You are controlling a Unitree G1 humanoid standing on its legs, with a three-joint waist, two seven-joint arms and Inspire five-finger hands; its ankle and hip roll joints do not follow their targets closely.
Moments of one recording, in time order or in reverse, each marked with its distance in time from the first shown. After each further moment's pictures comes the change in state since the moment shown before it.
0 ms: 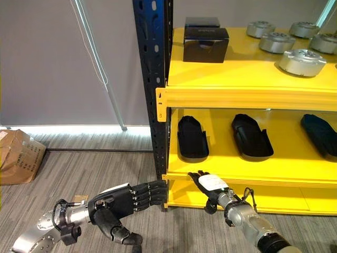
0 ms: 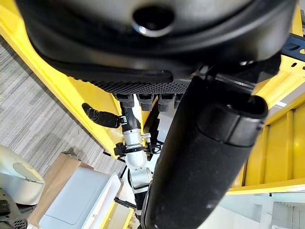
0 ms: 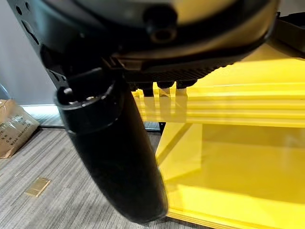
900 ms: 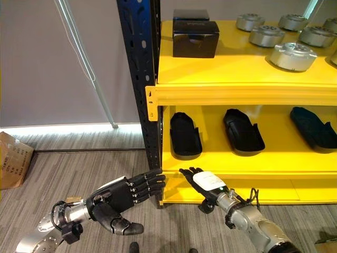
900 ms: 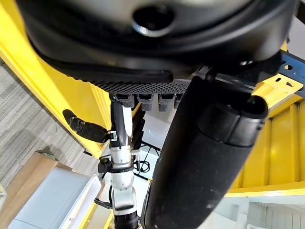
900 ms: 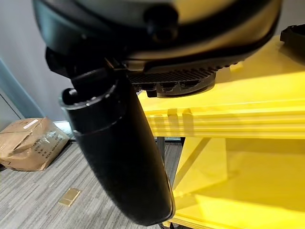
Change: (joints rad) left arm 0.015 -0.051 0.044 0.000 -0.035 -0.040 0.015; right arm 0.077 -0.057 -0.079 -0.213 0.001 -0.118 0.048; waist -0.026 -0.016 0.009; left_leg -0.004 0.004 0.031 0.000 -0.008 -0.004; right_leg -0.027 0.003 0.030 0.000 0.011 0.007
